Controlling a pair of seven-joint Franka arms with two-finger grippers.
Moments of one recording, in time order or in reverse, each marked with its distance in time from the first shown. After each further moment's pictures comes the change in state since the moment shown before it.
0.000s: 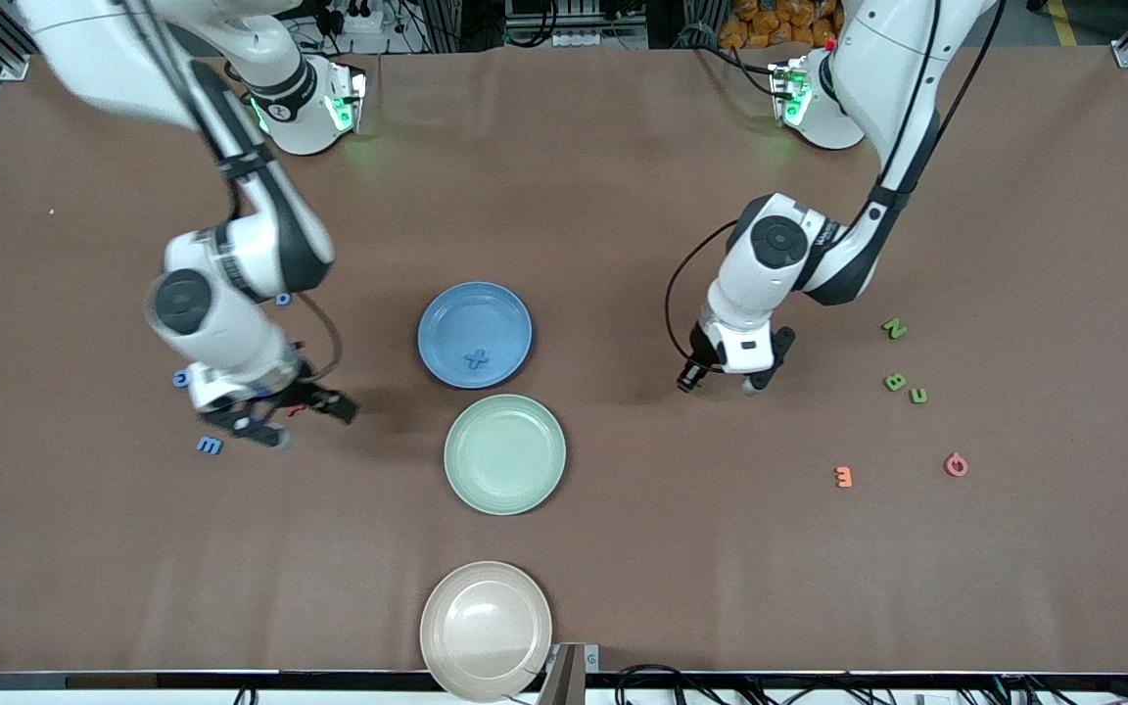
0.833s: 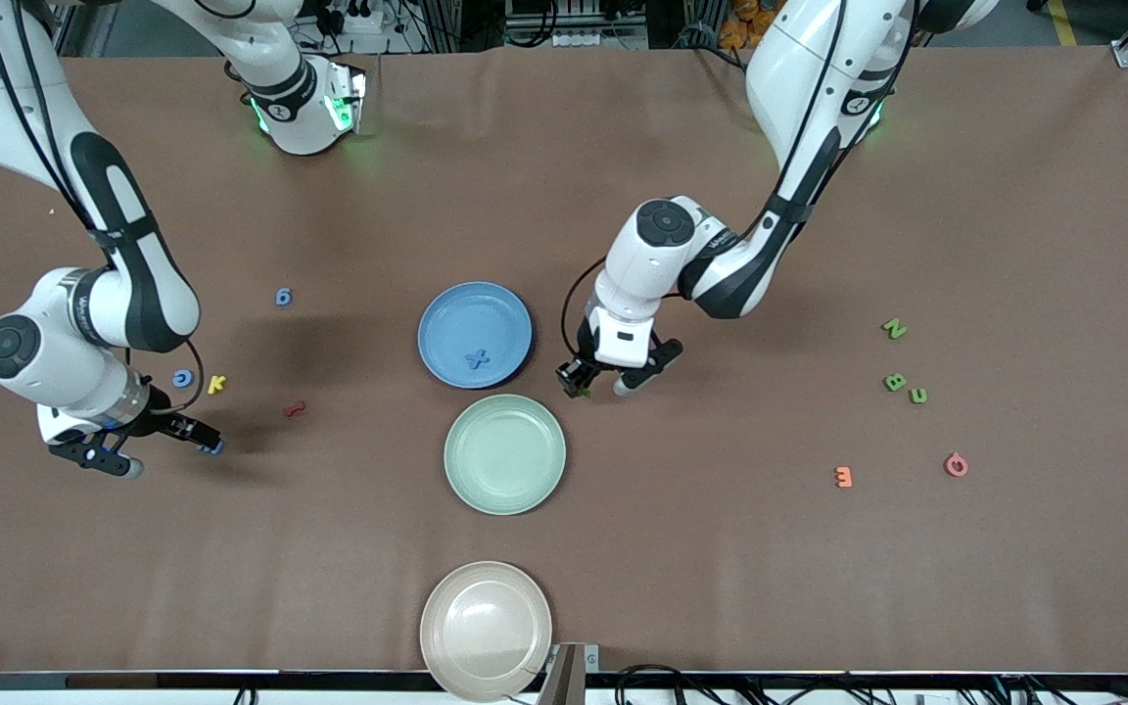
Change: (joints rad) left arm -0.211 0.177 0.003 0.357 0.046 0.003 -0.016; right arm -0.273 0.146 -0.063 0.055 -0.006 0.082 -0.354
